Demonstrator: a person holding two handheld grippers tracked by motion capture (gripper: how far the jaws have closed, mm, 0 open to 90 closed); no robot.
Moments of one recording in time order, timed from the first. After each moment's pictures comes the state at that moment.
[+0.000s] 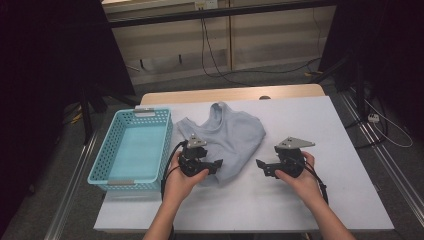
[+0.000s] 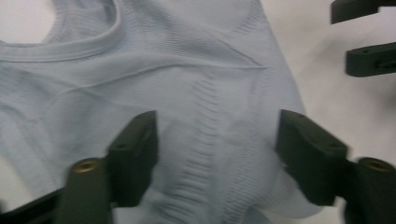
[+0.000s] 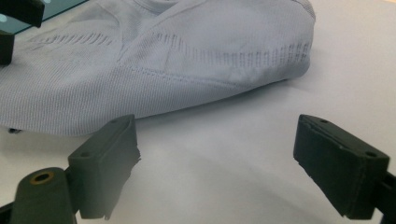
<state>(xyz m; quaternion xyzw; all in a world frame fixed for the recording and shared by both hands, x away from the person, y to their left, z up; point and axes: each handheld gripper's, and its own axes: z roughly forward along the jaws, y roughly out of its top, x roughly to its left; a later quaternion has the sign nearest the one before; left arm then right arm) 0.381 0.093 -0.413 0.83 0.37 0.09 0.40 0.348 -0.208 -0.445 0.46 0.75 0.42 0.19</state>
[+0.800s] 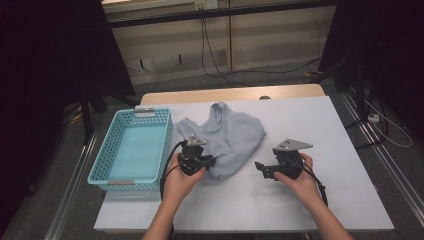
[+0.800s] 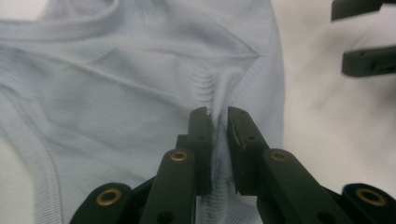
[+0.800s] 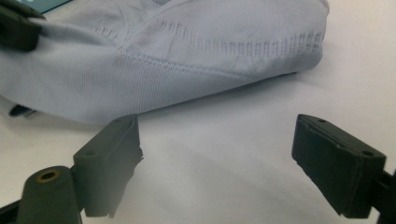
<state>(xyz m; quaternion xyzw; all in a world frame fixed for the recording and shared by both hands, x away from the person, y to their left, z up) 0.380 0.096 -0.405 0.84 0.39 0.08 0.38 0.346 -0.204 -0.450 0.46 0.76 0.42 0.19</state>
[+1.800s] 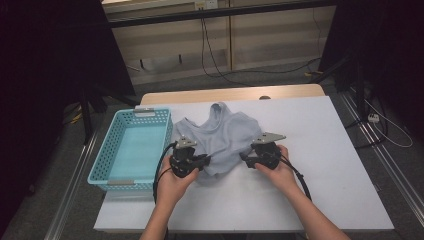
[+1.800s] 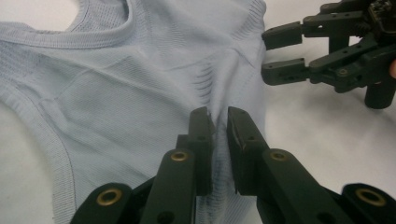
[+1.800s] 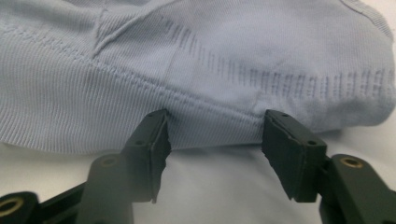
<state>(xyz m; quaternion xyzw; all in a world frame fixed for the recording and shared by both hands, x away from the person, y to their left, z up) 0.371 0.115 -0.401 0.82 0.40 0.09 0.41 0.388 -0.158 -0.461 0.42 0.79 0.41 0.19</state>
